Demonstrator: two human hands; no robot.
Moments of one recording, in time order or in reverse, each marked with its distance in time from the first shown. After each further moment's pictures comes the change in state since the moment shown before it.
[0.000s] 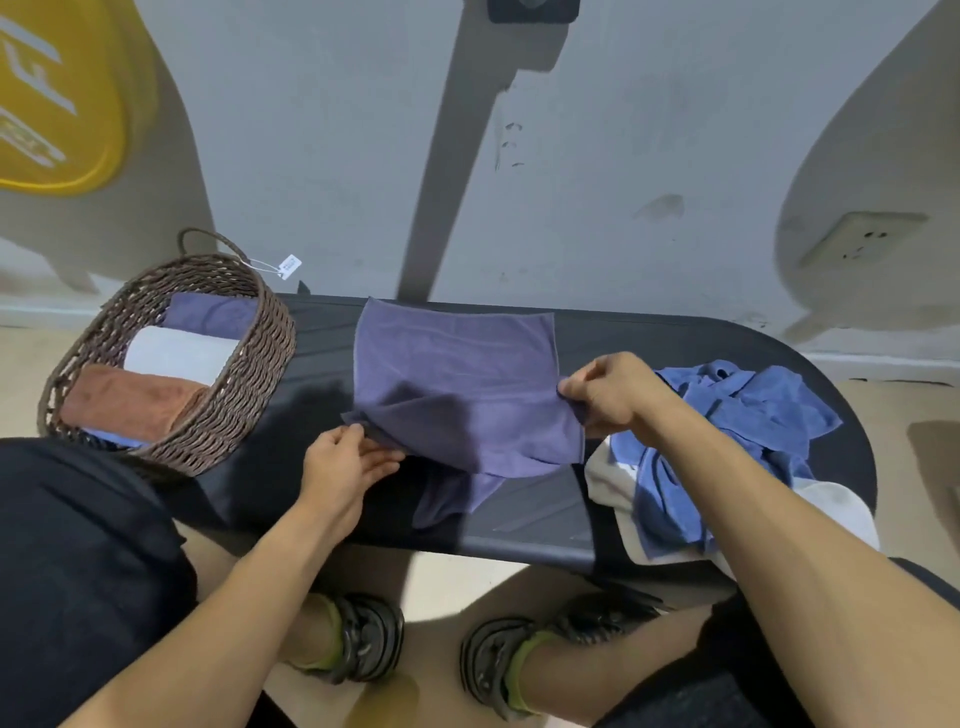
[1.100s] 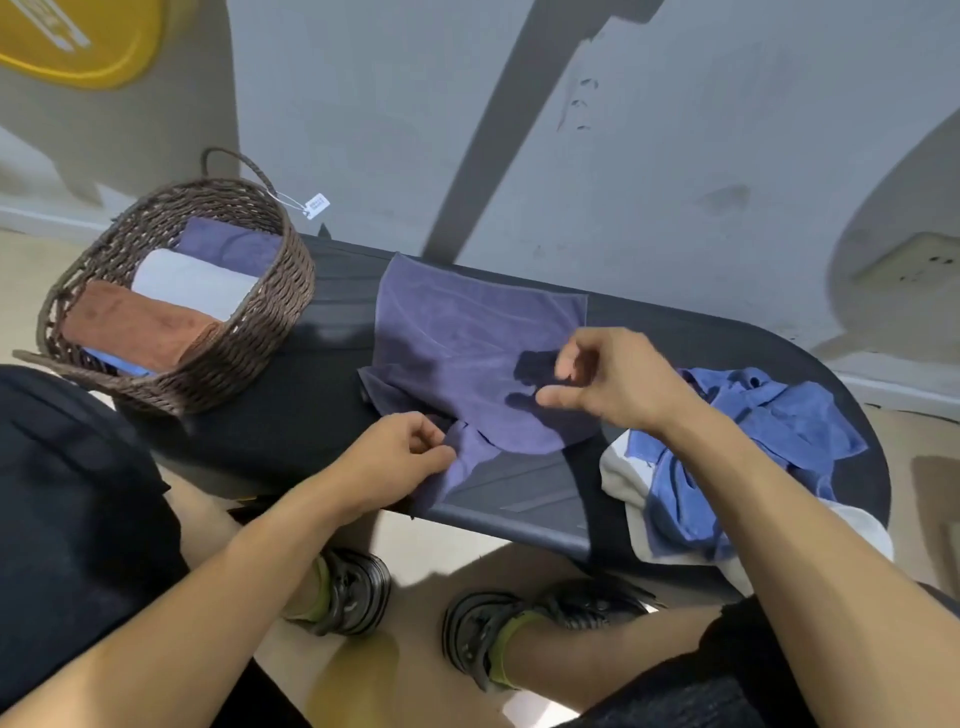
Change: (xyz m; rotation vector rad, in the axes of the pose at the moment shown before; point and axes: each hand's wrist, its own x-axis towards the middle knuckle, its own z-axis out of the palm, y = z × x) left_hand -0.042 0.008 0.009 0.879 -0.374 0.106; right_hand -0.019 -0.025 0.016 -0.518 -0.048 -0.492
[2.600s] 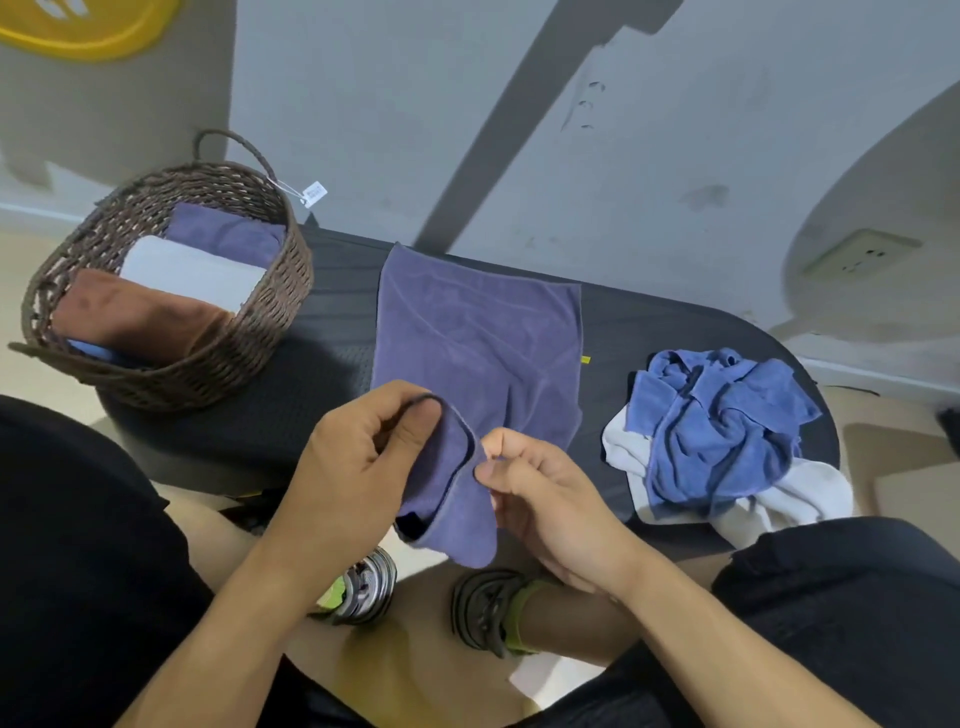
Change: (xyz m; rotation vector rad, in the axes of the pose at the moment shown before) left_hand -0.103 0.022 -0.048 -0.146 0.294 0.492; right_hand -0.108 -0.108 0.101 1.140 -0.191 0.072
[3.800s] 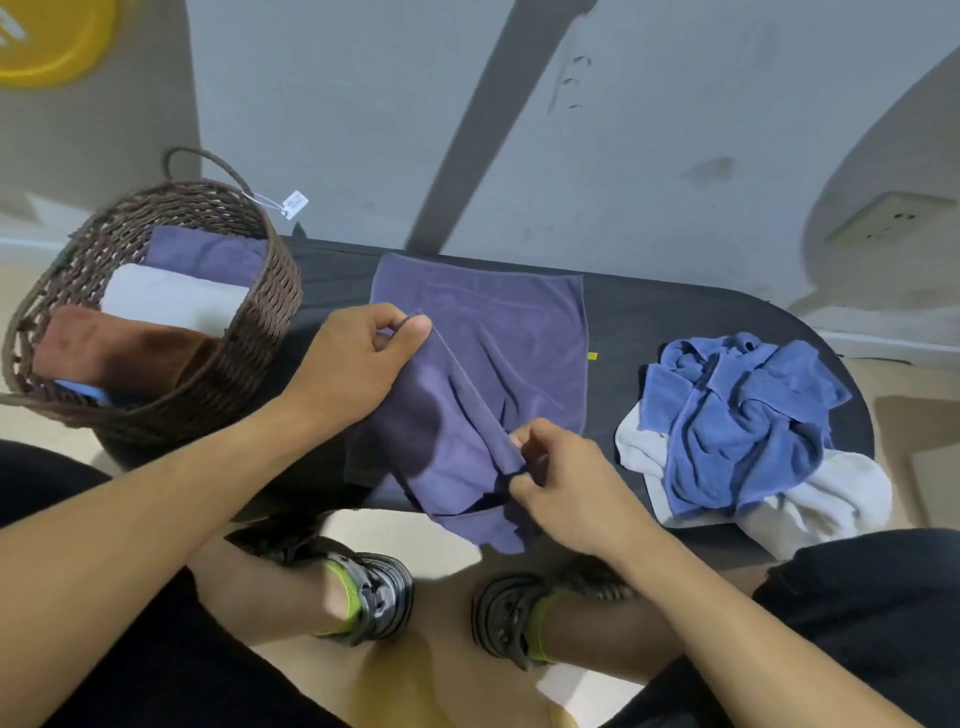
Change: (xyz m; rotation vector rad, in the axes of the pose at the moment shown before) left_hand 0.125 -0.047 -0.001 0.229 -0.071 0.052; right_hand 0.030 0.013 -0.048 -0.932 0.279 0.065
